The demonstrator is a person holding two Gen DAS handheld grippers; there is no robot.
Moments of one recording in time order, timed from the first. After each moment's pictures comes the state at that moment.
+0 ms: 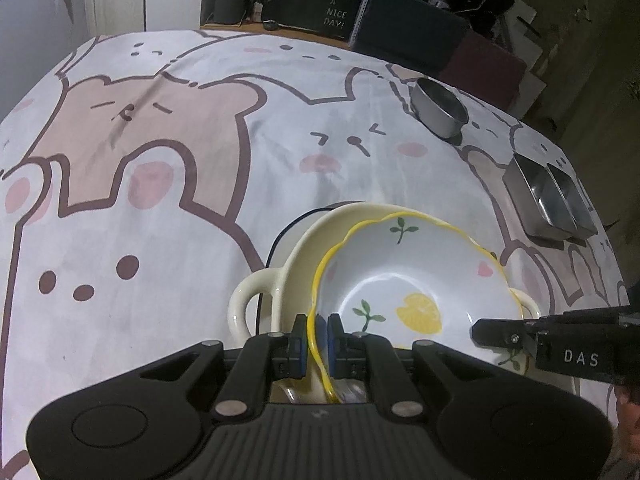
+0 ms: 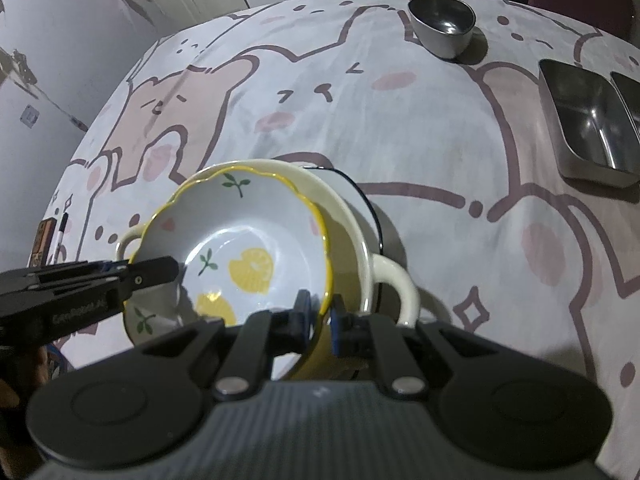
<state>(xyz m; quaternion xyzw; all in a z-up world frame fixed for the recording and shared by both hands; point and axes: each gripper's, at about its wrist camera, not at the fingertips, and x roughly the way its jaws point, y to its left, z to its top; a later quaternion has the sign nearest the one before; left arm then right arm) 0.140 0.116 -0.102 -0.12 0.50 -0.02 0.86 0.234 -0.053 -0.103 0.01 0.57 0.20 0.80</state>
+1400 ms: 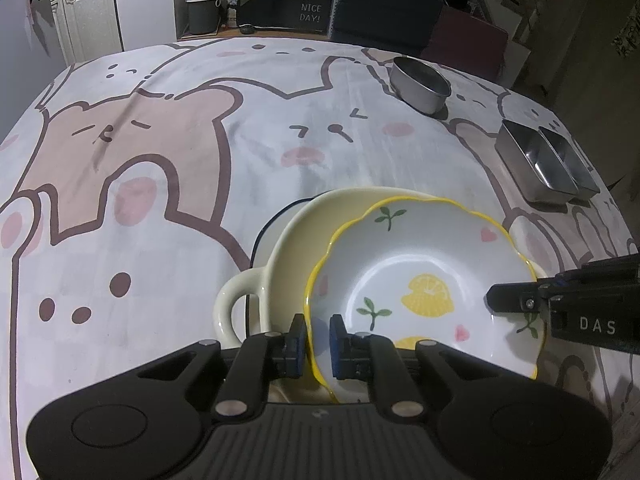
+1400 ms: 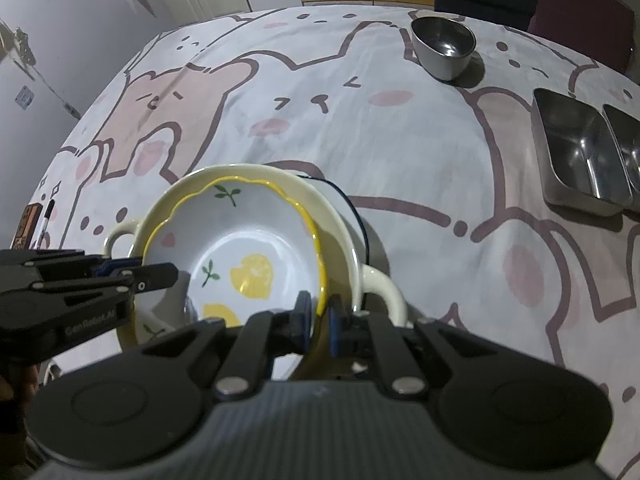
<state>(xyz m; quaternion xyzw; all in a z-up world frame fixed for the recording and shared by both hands) 0.140 0.098 -0.105 -0.05 0.50 -0.04 0.86 0.222 -0.046 -0.090 -0.03 0.54 0.19 0.82</state>
